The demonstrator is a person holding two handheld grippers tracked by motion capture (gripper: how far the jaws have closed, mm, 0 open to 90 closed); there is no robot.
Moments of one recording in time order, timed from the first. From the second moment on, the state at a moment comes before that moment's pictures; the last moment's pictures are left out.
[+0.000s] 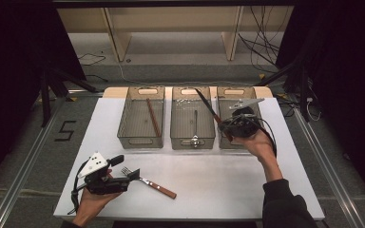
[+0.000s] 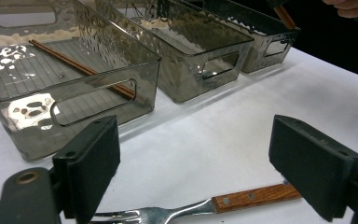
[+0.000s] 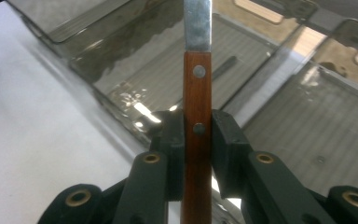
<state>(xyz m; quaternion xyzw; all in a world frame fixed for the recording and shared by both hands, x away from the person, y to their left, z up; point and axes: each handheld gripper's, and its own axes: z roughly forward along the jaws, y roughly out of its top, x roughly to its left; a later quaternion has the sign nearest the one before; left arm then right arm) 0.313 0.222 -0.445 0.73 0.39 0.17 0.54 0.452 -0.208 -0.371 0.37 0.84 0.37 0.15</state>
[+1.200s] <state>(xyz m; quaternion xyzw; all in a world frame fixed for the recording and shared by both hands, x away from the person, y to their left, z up) 0.313 0.222 -0.445 0.73 0.39 0.17 0.54 0.490 -0.241 -0.394 0.53 0.77 0.31 0.17</state>
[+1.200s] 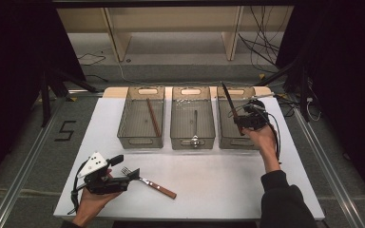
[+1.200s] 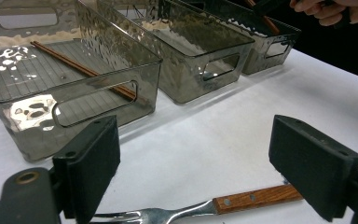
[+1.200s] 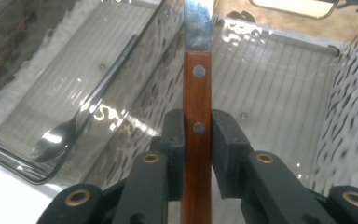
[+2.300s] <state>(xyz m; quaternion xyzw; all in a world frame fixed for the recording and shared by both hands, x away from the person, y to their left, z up) 0.313 0.224 -0.444 0.73 0.39 0.18 0.54 0.469 -0.212 -0.386 0.47 0.80 0.35 0.14</state>
